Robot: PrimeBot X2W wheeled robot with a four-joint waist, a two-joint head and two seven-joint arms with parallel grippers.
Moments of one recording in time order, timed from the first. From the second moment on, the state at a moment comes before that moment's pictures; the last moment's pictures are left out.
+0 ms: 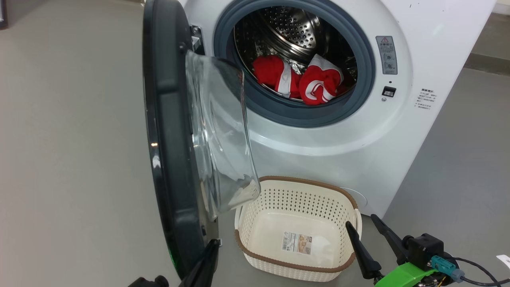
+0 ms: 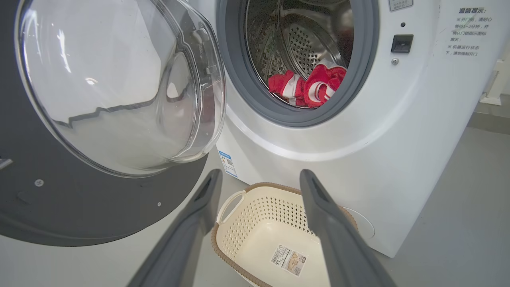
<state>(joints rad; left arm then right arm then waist) 0.06 0.08 -0.43 0.05 -0.47 -0.13 -0.23 -0.08 -0.13 0.18 0.34 0.28 0.13 -0.25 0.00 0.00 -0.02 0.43</state>
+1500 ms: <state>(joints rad) -0.05 0.10 0.16 0.21 -0.40 -0.09 -0.25 -0.17 -0.15 0.19 0.33 0.25 0.13 -0.25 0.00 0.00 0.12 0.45</state>
